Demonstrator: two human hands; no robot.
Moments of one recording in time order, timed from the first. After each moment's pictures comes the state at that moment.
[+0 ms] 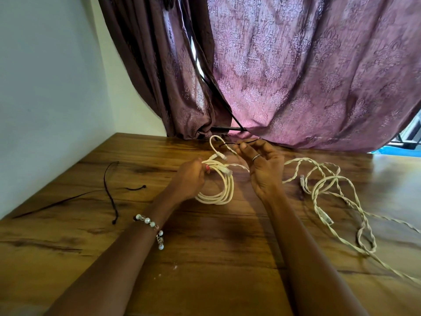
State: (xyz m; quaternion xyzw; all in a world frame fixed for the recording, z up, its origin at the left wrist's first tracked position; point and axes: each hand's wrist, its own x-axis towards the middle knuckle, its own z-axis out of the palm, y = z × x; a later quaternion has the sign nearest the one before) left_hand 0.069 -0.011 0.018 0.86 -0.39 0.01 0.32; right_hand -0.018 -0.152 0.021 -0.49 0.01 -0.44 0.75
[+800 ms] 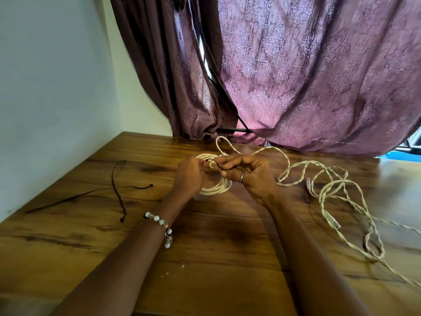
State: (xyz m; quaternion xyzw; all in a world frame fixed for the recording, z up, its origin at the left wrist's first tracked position) left_hand 0.073 -0.010 0.017 0.87 -0.28 0.06 0.41; right_hand -0.014 -0.143 0.006 -0.69 -0.09 -0.28 0.66
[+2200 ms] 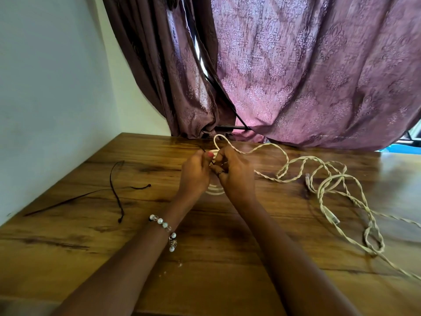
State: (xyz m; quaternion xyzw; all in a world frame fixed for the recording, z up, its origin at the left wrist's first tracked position) left_hand 0.071 -0.026 -0.002 0.75 -0.35 0.10 0.55; right_hand 0.006 -0.116 -0.006 -0.84 0.06 -0.50 0.22
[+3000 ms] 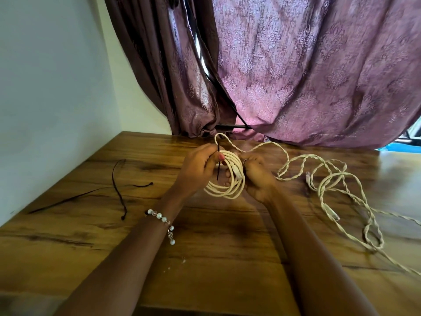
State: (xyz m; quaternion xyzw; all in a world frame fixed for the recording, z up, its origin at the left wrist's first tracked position) left_hand 0.088 -0.017 0.005 0.65 -0.55 0.19 0.49; right_hand -0.013 -0.140 0.011 -0.63 0.13 -0.20 0.74
